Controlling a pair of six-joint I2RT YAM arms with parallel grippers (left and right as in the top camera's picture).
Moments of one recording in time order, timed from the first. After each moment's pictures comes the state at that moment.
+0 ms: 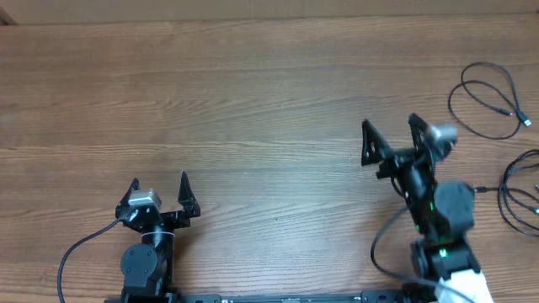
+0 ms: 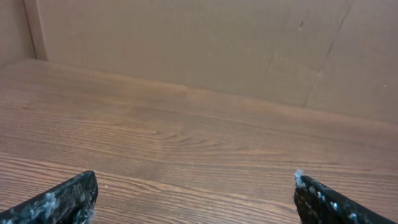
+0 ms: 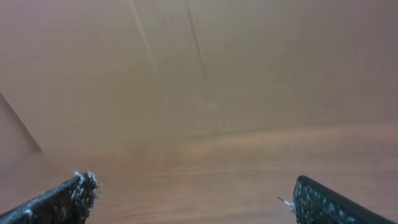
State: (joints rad) left arm -0.08 0.01 0.01 -0.07 -0.15 -0.18; right arm 0.18 0.75 0.32 0.45 -0.06 0.28
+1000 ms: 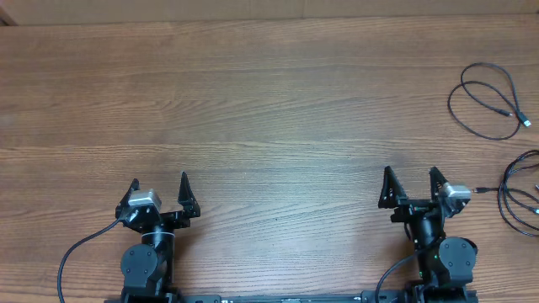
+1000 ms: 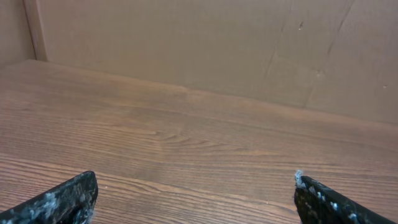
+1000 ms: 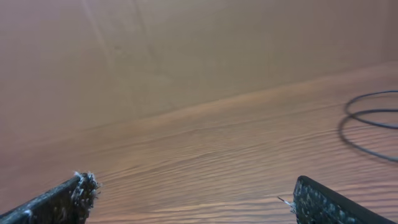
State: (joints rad) left arm -0.08 0.01 0.01 -0.07 -0.15 -0.18; right arm 0.02 0.01 0.02 -0.03 -0.05 0.25
